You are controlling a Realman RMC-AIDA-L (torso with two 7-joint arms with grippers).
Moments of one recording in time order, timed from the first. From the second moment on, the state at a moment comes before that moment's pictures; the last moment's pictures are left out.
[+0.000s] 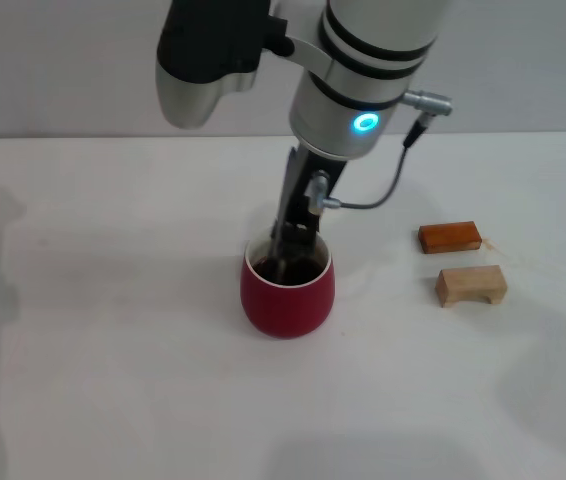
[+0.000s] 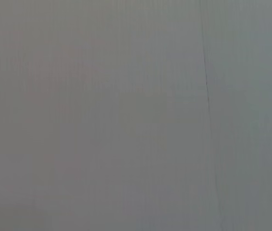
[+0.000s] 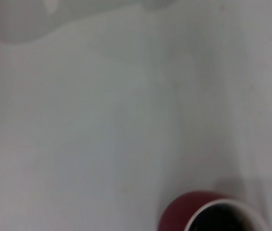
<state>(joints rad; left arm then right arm) -0.49 -2.07 -1.38 -0.21 2.38 1.19 0.08 1.37 2.08 1.57 0.85 -2.48 1.53 -0.73</state>
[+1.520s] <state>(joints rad) -0.48 -2.06 -1.37 -0.21 2.38 1.21 0.08 1.35 2.08 1.50 0.84 -2.48 1.38 -0.67</state>
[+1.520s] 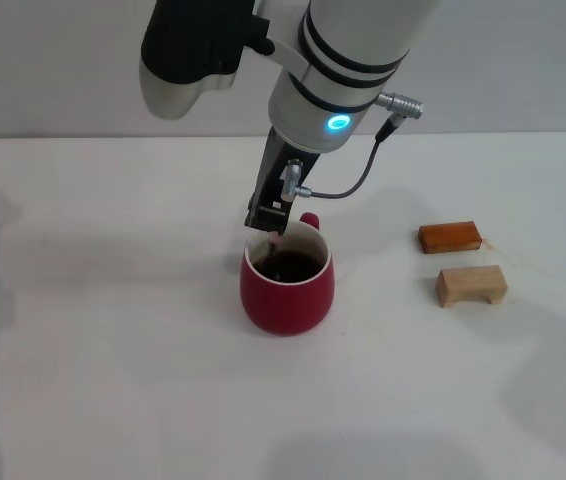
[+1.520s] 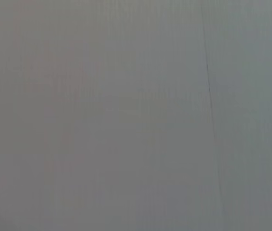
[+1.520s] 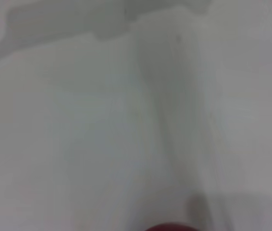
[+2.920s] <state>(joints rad) -0.45 -2.06 -1.35 -0.21 2.39 1.23 0.05 0.53 2.08 1.11 1.01 -2.41 -0.67 -0.46</state>
